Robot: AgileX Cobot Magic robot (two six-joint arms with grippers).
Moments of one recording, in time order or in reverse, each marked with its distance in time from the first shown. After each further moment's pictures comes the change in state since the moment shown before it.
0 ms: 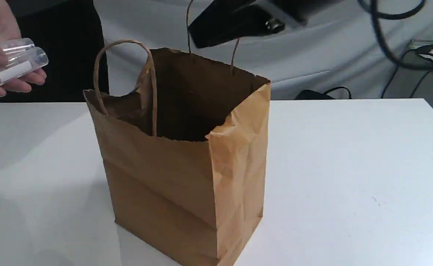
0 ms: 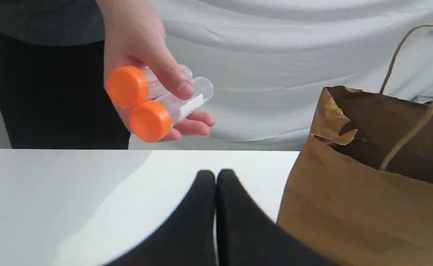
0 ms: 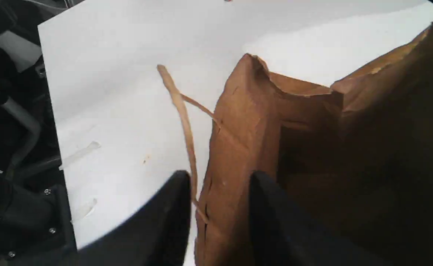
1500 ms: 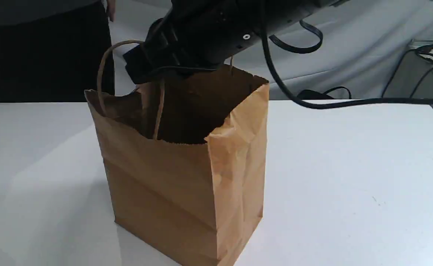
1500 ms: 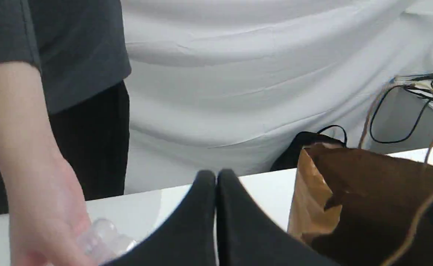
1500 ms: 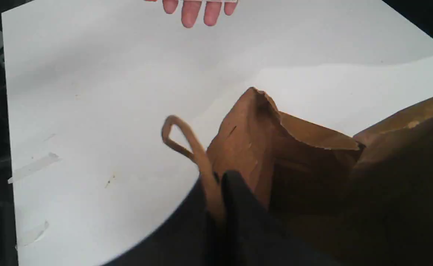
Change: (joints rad) left arm 0.000 0.383 -0.474 -0.023 0.164 0.110; right arm 0.149 0.094 -0.008 -0.083 -0.208 -0.024
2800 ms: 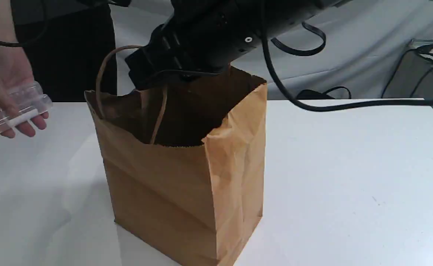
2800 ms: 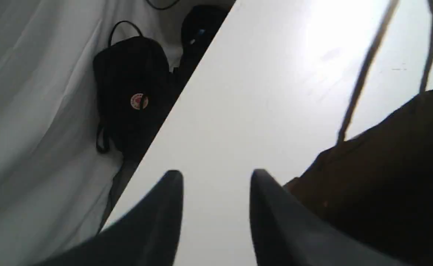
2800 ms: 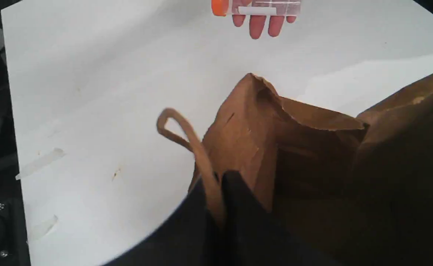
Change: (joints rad) left arm -0.129 1.264 -1.216 -0.273 0.667 0.710; right arm 0.000 0.000 0.000 -0.022 0.023 0.058
